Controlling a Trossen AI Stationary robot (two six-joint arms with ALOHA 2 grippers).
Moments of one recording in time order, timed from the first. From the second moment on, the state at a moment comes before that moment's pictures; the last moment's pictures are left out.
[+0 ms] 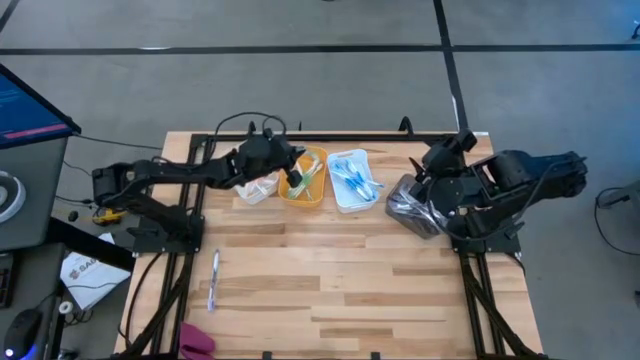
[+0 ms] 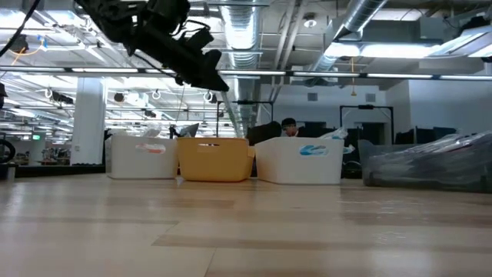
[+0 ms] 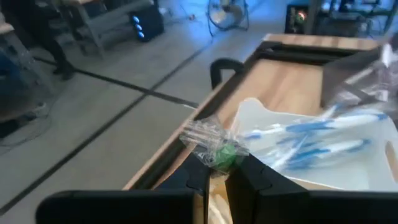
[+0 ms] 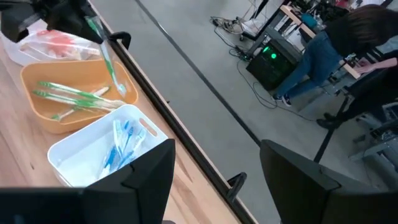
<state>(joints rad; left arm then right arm) 0.36 1.39 0.79 0.28 -0.28 0.09 0.31 1.20 1.56 -1.43 1.07 0.48</state>
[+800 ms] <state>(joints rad) 0.35 1.53 0.66 0.57 -0.31 0.01 0.30 1.20 1.56 -1.43 1.08 0.48</state>
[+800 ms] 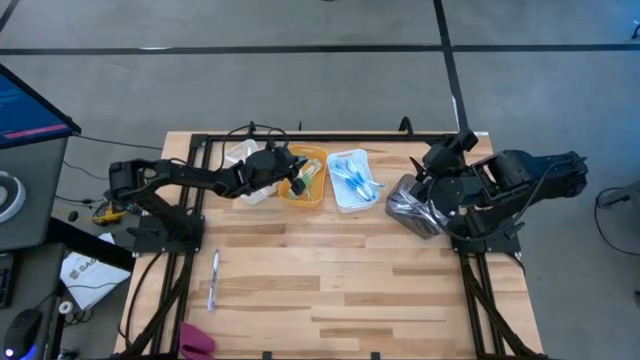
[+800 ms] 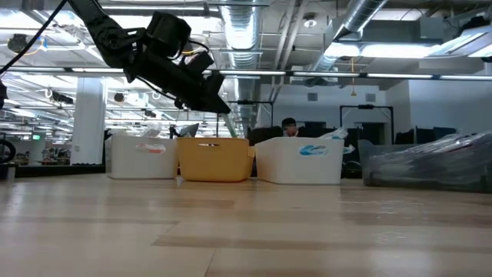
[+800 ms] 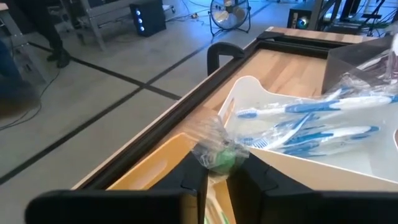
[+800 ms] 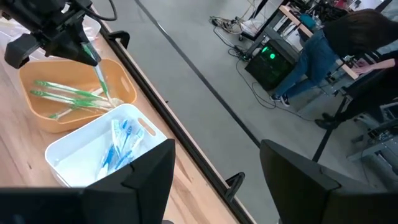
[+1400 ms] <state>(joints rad) 0.33 1.53 0.66 0.46 -0.31 -0.06 0.31 1.20 1.56 -1.45 1.07 0.47</state>
